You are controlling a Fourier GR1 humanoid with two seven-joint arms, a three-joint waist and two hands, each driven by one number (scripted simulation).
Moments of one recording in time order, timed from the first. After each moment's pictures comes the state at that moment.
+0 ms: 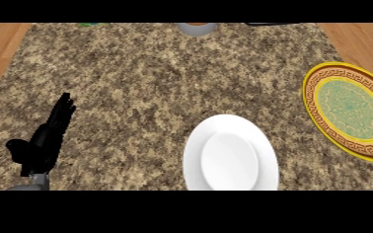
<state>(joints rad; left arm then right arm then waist) 0.01 0.30 0.05 -1.35 0.11 0.01 -0.14 0.37 -0.64 -0.36 -1.23 0.47 -0.21 -0.20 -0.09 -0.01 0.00</state>
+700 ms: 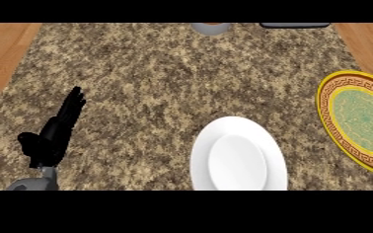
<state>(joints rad) -0.03 0.28 0.03 -1.37 0.08 -0.01 -0.12 0.58 -0.74 -0.85 -1.20 0.15 -0.11 -0.58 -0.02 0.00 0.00</state>
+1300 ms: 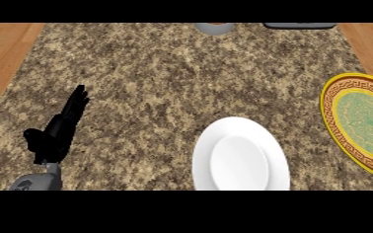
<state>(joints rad) -0.06 0.26 0.04 -1.32 0.06 -0.03 -0.13 0.48 -0.76 -0.87 -1.47 0.16 0.00 -0.32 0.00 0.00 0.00</state>
